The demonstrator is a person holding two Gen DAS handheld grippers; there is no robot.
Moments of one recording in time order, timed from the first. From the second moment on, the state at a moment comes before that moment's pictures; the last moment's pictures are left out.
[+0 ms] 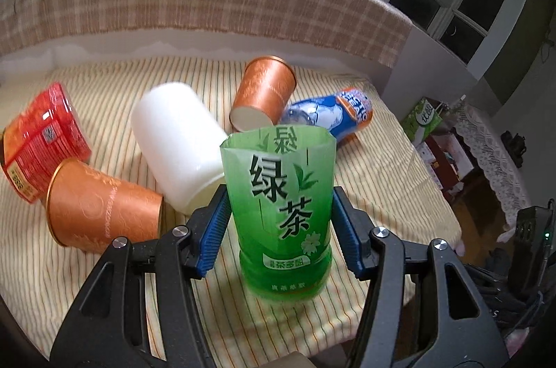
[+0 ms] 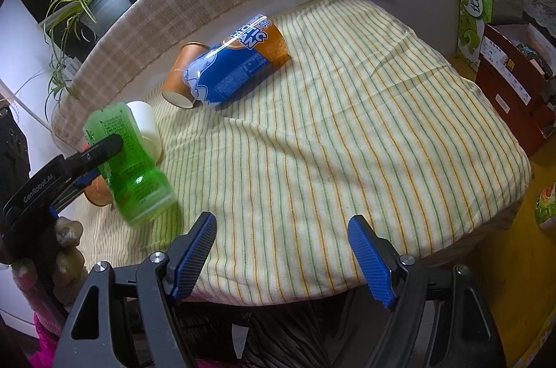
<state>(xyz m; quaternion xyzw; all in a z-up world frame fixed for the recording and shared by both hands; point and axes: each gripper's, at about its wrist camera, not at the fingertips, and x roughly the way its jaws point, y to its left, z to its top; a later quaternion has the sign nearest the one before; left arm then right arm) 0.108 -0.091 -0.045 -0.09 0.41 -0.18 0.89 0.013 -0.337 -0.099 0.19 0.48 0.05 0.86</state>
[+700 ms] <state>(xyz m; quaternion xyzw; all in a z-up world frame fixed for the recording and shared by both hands) 0.083 -0.118 -0.044 0.00 0.36 -0.18 0.91 0.014 -0.334 -0.093 0.17 0.46 0.03 0.87</state>
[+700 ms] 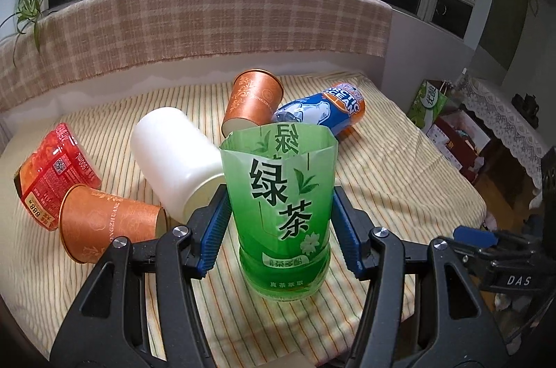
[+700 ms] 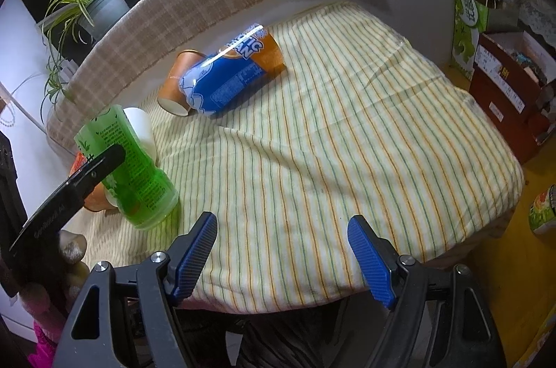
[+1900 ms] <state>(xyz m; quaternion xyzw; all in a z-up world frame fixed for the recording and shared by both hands) 0.035 -0.071 -0.041 -0.02 0.38 -0.19 0.90 0.005 -0.294 -0.061 0.11 0.41 0.05 0.91</state>
